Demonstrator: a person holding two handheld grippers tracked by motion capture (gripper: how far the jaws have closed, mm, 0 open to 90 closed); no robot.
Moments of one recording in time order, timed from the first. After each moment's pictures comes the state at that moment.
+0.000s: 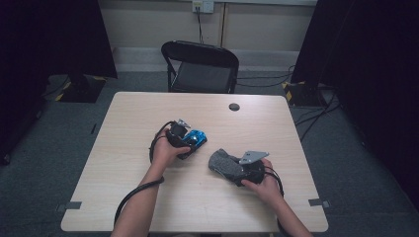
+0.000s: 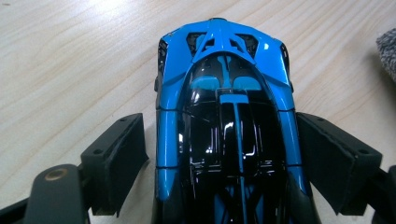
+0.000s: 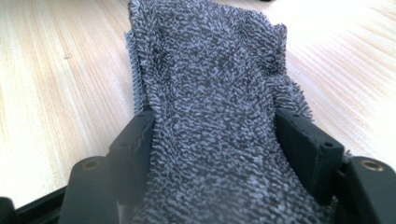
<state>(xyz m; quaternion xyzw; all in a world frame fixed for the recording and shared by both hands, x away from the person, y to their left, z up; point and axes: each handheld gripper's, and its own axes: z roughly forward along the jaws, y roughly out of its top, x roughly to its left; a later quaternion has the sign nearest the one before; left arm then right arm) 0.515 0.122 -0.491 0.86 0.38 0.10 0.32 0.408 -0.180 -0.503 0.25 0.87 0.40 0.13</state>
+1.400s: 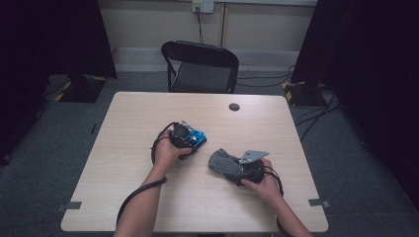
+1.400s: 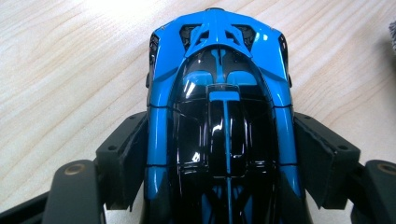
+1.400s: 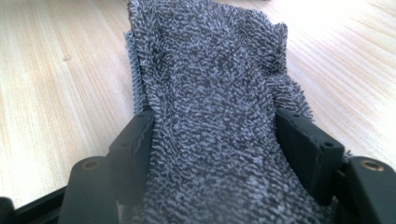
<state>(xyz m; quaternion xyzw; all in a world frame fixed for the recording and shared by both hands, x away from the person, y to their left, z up) 0.509 0.112 -0.488 0.87 0.38 0.11 0.29 0.409 -0.180 -0.503 0.26 0.87 0.40 0.12</state>
